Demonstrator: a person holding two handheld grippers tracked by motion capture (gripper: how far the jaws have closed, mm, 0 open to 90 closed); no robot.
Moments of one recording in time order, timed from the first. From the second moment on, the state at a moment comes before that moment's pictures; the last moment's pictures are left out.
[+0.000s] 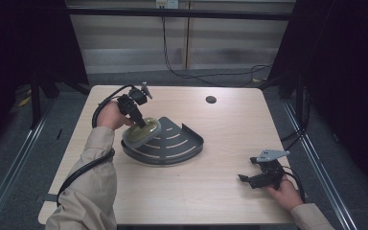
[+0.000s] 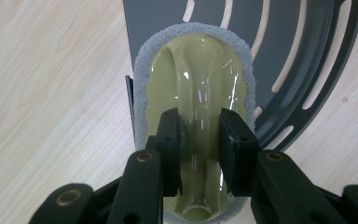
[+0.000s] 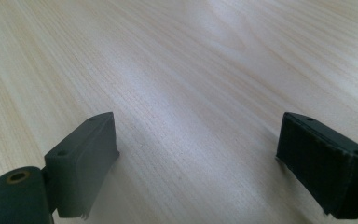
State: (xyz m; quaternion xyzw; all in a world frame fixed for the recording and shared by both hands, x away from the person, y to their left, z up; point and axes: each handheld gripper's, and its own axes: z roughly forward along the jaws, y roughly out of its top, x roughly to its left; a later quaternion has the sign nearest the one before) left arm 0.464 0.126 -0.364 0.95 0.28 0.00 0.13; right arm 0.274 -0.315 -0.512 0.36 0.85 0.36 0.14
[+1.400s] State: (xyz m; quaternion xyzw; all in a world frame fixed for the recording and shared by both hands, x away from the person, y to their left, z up) left arm 0.474 0.114 -0.401 0.95 0.29 0.00 0.12; right arm 0.274 -0.315 -0.512 0.36 0.85 0.36 0.14
